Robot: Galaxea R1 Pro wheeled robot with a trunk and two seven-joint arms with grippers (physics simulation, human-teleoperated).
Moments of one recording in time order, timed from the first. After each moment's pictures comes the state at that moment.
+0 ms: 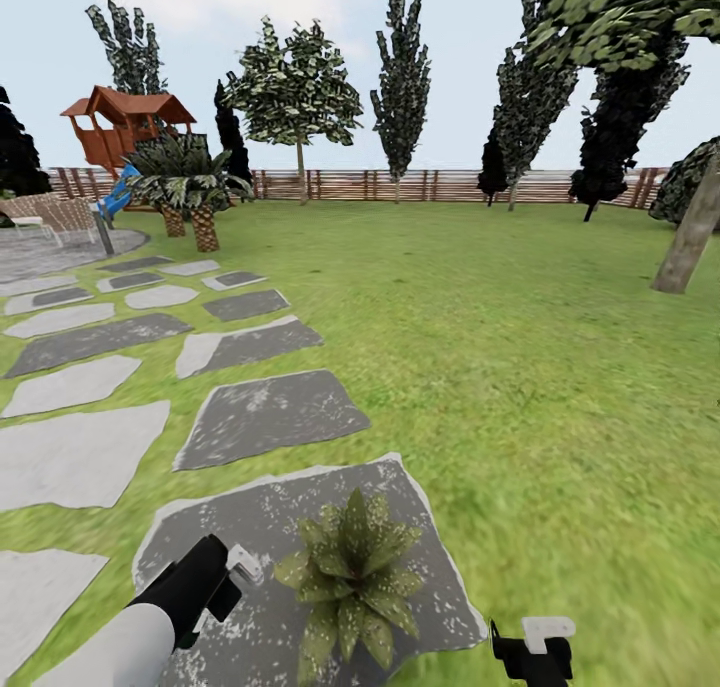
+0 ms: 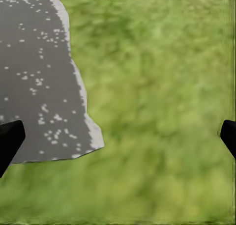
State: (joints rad) left arm -0.65 0.01 0.04 -0.42 -0.80 0.66 -0.38; right arm -0.42 -0.07 0.02 -0.11 0.06 -0.49 -0.15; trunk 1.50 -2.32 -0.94
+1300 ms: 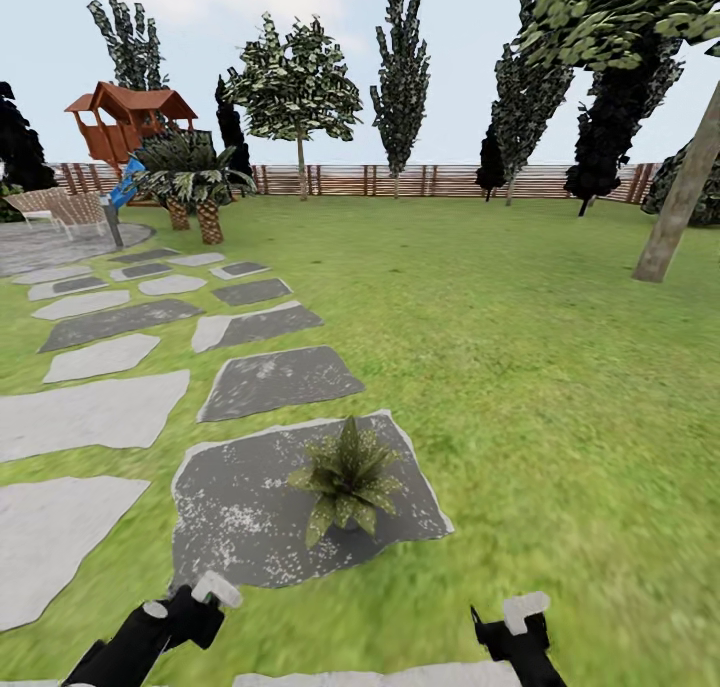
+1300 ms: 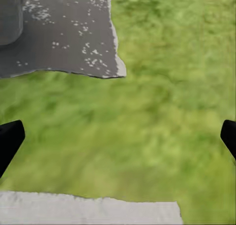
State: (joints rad) left arm -0.48 0.11 0.18 -0.45 -0.59 0.11 -0.39; right arm -0.42 -0.07 0.09 -0.19 0.13 -0.49 -0.07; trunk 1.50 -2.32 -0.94
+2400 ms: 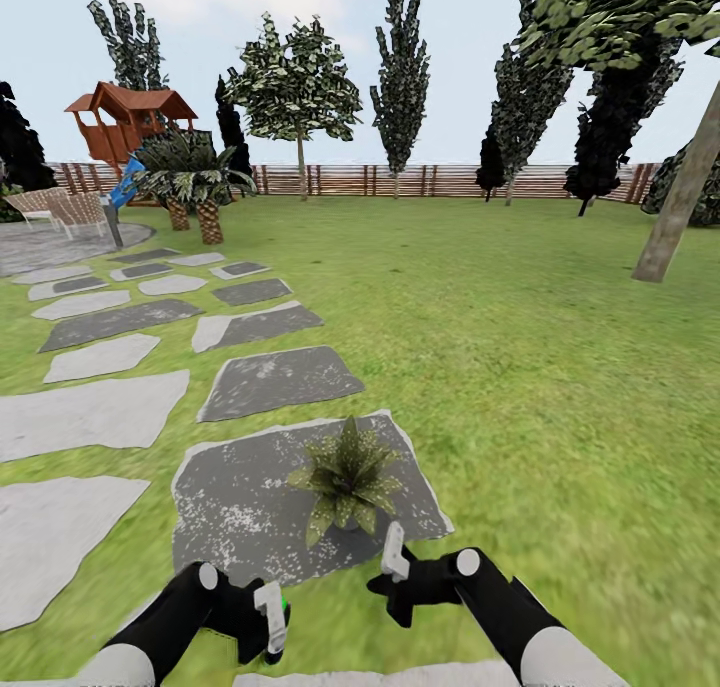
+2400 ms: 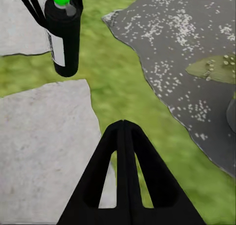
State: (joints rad) left arm -0.54 0.05 -0.05 -0.54 -0.85 -0.02 -0.95; right arm -0.57 0.05 0.26 -0.55 0.51 -0.16 0.86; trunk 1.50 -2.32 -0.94
